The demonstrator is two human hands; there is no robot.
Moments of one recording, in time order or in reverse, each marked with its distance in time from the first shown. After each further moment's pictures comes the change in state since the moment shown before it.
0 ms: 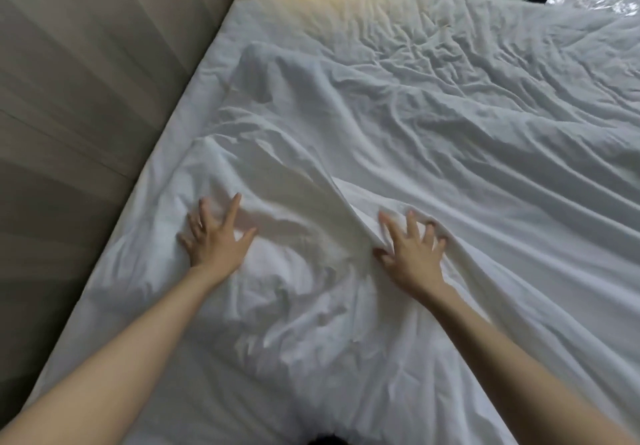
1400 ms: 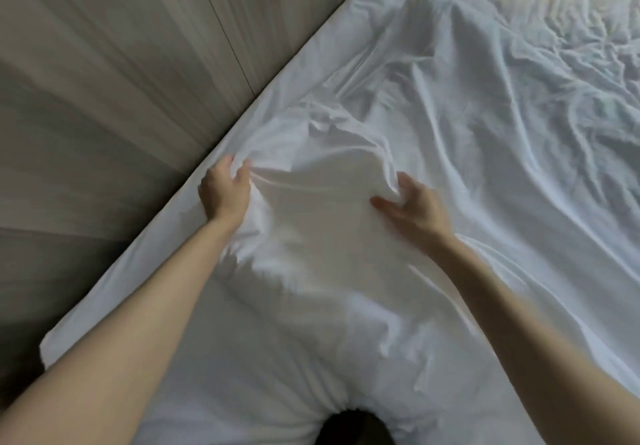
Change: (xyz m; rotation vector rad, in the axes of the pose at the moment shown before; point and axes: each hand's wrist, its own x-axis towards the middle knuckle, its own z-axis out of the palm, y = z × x) left_hand -0.015 -0.168 -0.009 -0.688 0.470 -0.351; right_hand -0.004 -0.192 0.026 0.289 -0.005 -0.315
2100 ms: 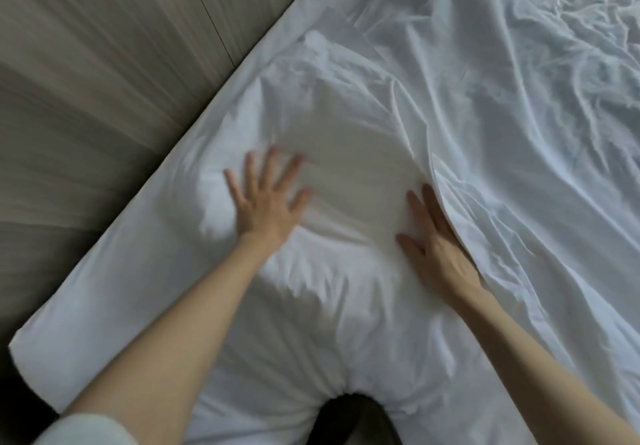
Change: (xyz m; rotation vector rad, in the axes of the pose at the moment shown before) left_hand -0.054 -0.032 0.084 0.739 -0.256 0.413; right_hand -0.054 0.094 0.027 -0.135 -0.071 -0.109
